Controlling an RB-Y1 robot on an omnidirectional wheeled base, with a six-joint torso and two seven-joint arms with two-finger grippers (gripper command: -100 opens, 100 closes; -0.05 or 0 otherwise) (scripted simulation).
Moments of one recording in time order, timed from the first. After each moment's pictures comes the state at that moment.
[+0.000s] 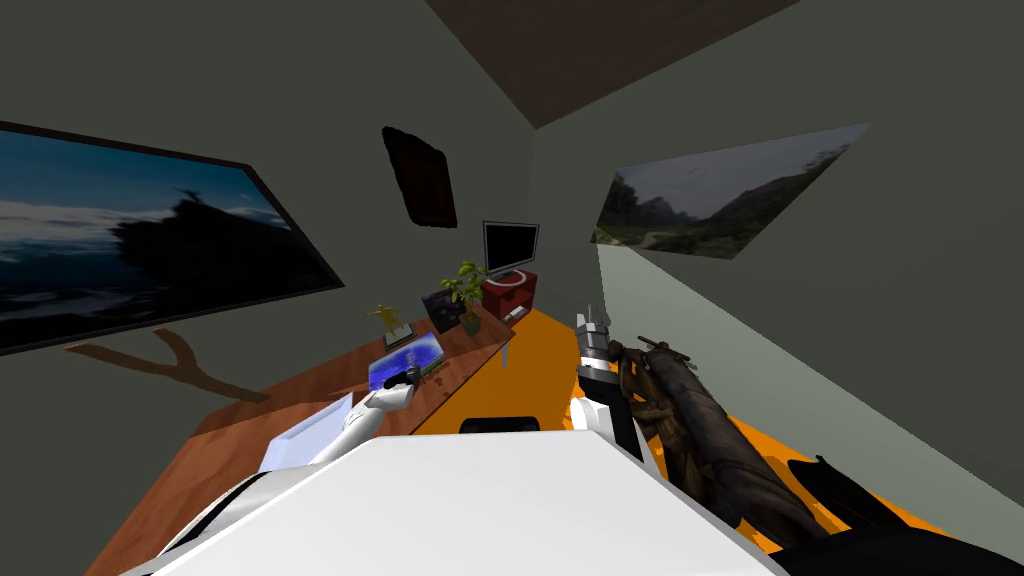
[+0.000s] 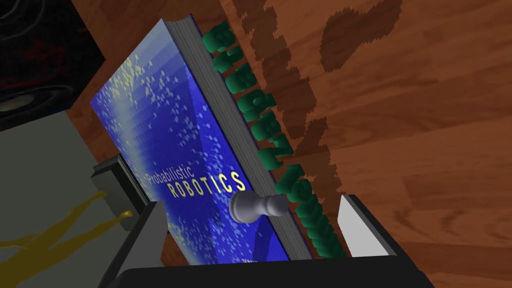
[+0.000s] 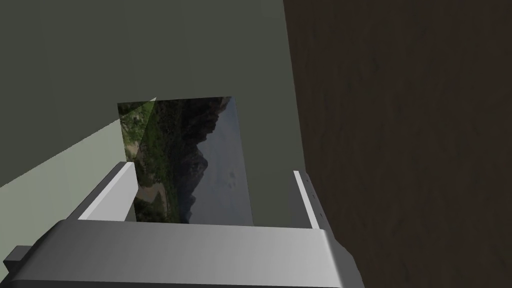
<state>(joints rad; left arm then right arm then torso) -0.17 0.35 0.12 -0.68 0.16 0.25 0.12 0.54 0.04 0.04 -2.24 -0.07 -0.36 0.17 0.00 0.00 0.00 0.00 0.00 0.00</state>
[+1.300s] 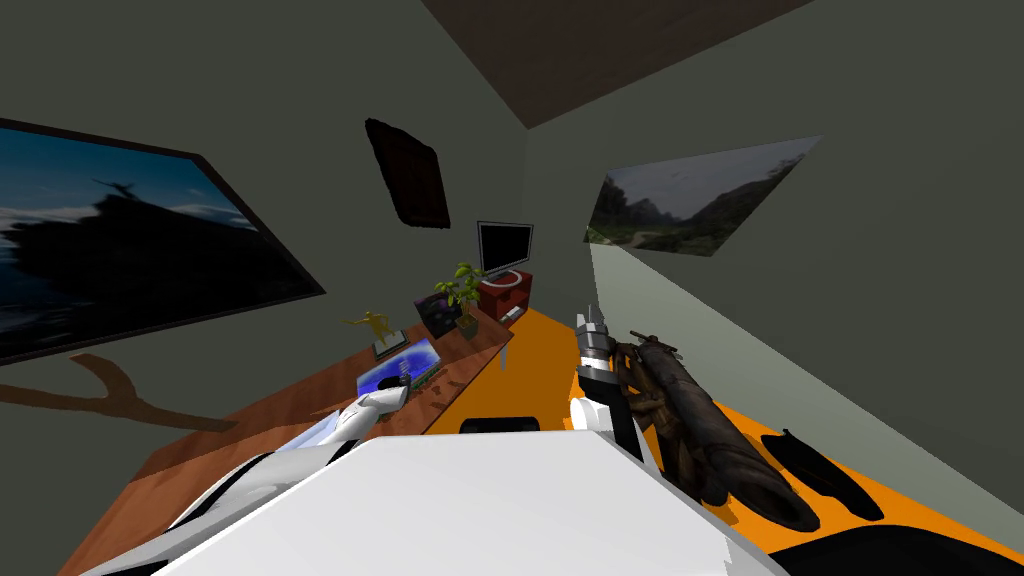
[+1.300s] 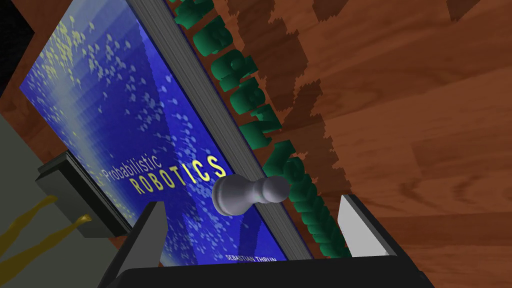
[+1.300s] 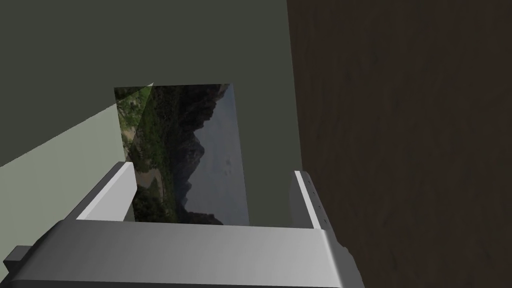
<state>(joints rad) -0.24 0.39 0.14 -0.49 0.17 0.31 0.13 0.54 0.04 0.04 -2.24 -0.07 -0.36 0.17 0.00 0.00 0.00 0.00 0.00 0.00</state>
